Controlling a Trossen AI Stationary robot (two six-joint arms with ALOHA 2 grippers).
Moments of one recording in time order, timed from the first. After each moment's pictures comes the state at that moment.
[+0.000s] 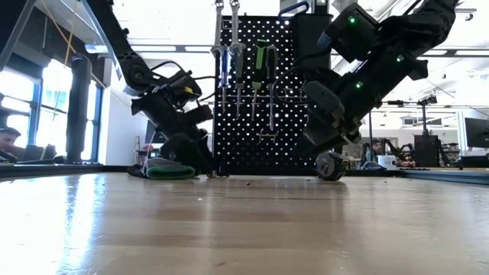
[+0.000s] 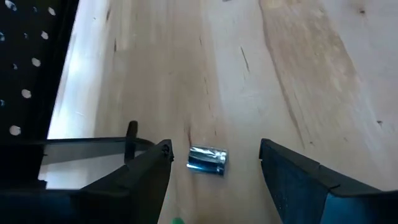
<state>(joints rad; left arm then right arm) 0.59 1.79 0.78 0.19 0.31 0.65 0.03 1.58 0.65 0.14 0.30 0.53</state>
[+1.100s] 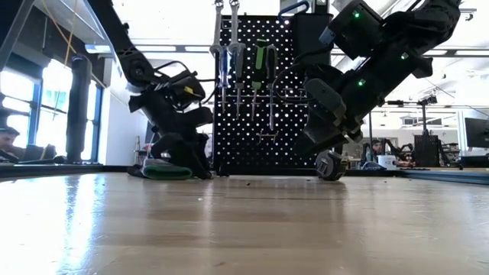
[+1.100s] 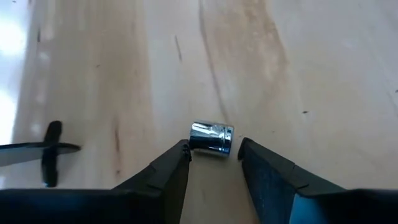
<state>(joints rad) 0.50 1.79 0.78 0.07 0.31 0.64 0.06 1.58 0.65 0.15 0.33 0.55</state>
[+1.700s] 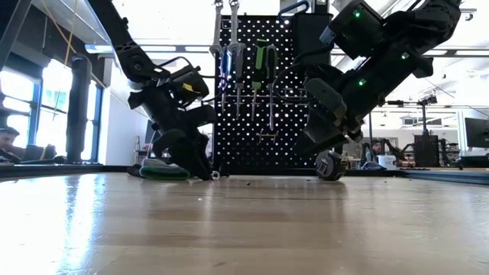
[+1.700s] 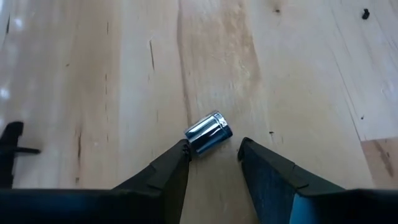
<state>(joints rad) 0.42 1.79 0.78 0.05 0.25 0.50 0.07 1.58 0.65 0.14 0.33 0.55</state>
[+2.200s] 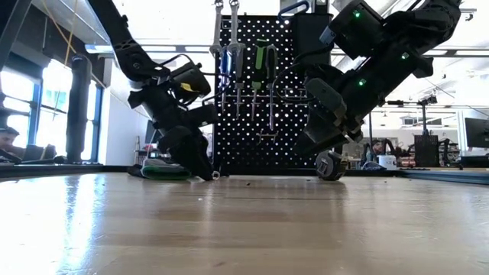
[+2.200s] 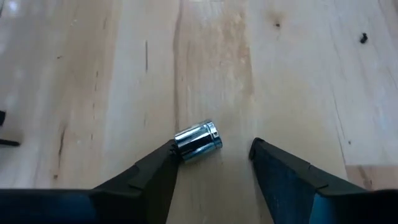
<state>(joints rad) 0.38 1.79 0.78 0.07 0.23 0.36 0.07 1.58 0.65 0.14 0.33 0.55</state>
